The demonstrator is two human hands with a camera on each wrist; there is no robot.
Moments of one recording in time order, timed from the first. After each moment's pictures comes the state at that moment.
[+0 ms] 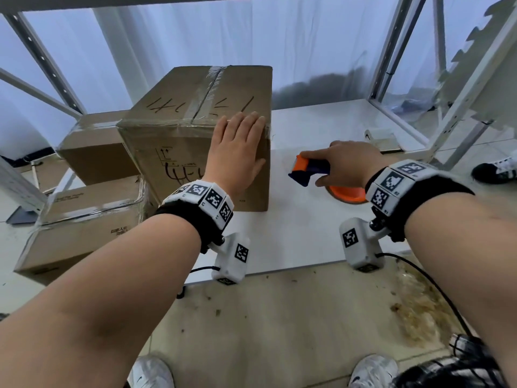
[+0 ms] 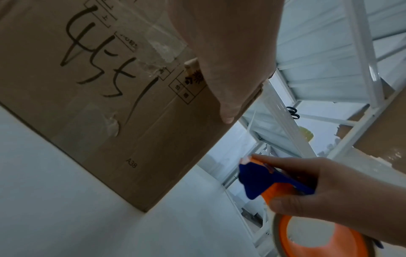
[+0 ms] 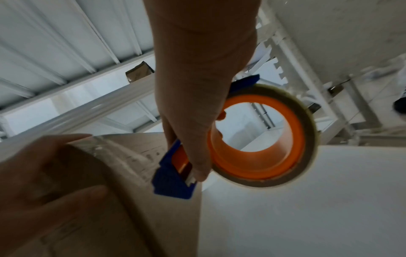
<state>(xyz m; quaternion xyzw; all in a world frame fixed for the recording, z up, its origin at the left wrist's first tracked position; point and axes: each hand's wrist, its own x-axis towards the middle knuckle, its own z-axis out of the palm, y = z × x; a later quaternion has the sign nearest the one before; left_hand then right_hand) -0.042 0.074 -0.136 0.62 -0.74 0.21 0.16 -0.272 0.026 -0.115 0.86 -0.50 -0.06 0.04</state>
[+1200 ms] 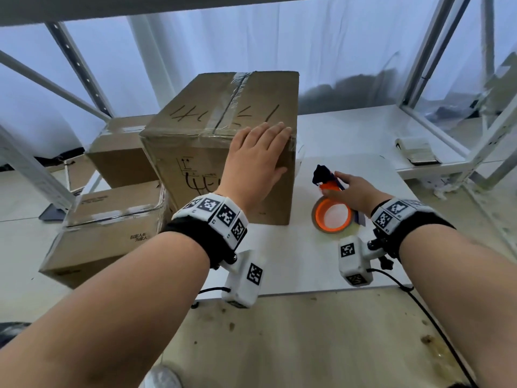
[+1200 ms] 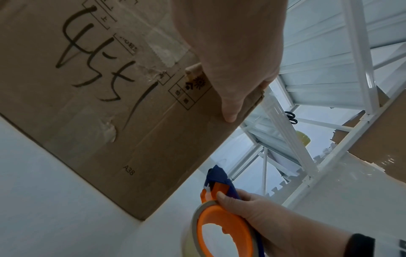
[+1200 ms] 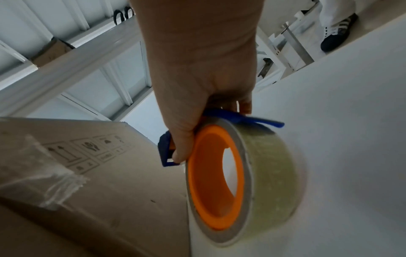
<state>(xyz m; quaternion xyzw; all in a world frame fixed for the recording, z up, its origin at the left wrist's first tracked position) -0.031 0.068 -0.134 0.59 -0.75 0.22 0.20 -0.253 -0.027 -0.205 0.70 -0.62 0.15 -0.33</state>
